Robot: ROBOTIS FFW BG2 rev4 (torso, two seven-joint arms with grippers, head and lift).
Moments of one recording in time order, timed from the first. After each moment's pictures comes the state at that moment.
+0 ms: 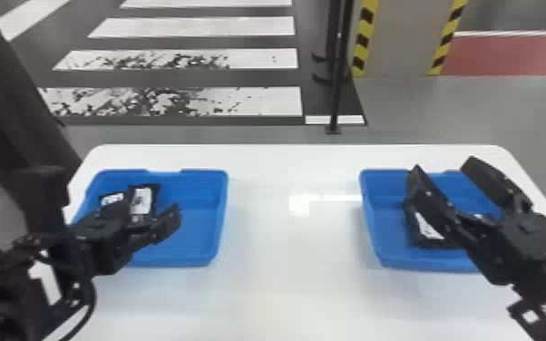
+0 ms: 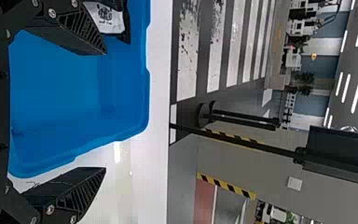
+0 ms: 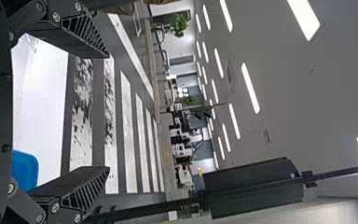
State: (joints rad) left arm 0.29 0.10 0.25 -2.33 0.18 0.94 -0.33; right arm 0.49 -0.09 -0.11 -2.32 -0.36 0.26 0.38
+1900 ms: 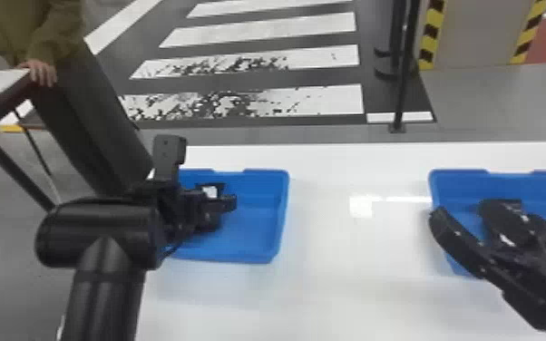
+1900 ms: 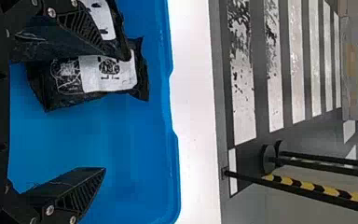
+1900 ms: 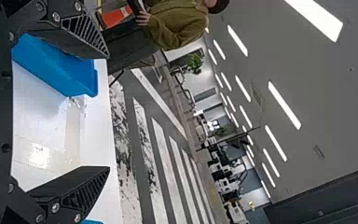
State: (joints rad) left arm -0.13 0.17 0.12 -1.87 -0.13 1.14 -0.35; right arm 0.49 -0.09 -0.05 -2.23 -0.48 0.37 0.46
